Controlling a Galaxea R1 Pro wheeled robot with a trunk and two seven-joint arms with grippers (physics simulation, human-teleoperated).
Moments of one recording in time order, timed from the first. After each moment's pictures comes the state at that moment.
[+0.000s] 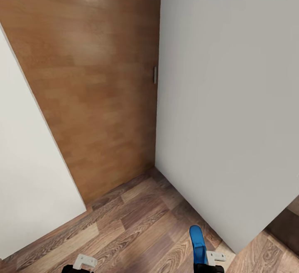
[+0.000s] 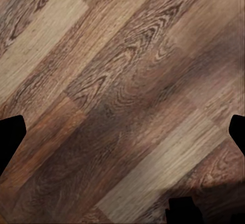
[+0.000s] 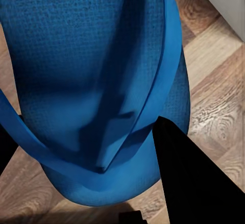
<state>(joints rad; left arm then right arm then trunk) -0.43 0.10 -0.13 -0.16 -0.08 -0.02 -0.02 -0.42 0.01 -0.08 -0.20 0.01 -0.02 -0.09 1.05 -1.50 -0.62</state>
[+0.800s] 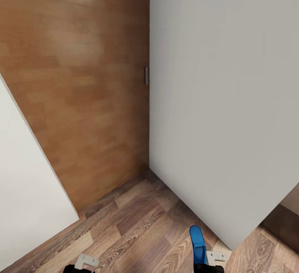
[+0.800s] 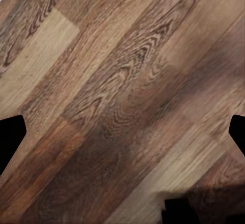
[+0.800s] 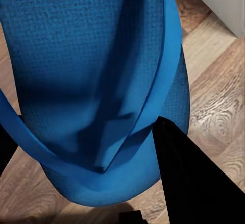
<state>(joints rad) -0.43 0.09 -0.13 -0.16 -0.08 -0.02 -0.02 -0.42 0.01 -0.08 -0.20 0.01 -0.02 -0.08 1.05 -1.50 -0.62</state>
